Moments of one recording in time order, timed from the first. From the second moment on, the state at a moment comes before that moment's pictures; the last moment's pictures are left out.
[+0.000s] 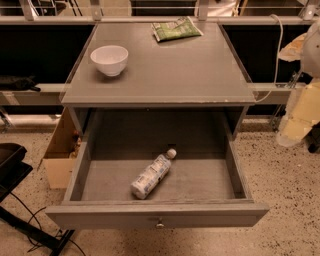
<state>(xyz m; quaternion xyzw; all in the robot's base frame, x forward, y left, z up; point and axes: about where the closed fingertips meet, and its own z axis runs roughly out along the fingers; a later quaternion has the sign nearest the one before) 0.438 -0.213 0.990 -0.60 0.78 -0.05 0.18</state>
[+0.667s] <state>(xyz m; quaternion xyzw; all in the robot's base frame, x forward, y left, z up) 0.447 -0.202 0.980 -0.62 0.76 -0.05 0.18</state>
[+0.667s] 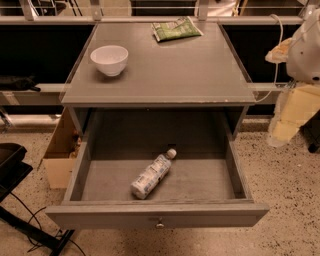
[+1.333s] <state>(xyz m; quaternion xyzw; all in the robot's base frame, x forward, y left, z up) 0.488 -0.154 0.859 -0.74 0.66 -0.07 0.11</state>
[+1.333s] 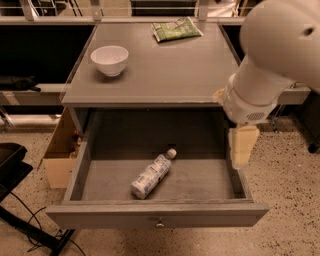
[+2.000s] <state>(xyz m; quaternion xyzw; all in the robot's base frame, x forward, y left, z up) 0.507 -0.108 0.725 -0.84 0.54 -0.10 0.00</state>
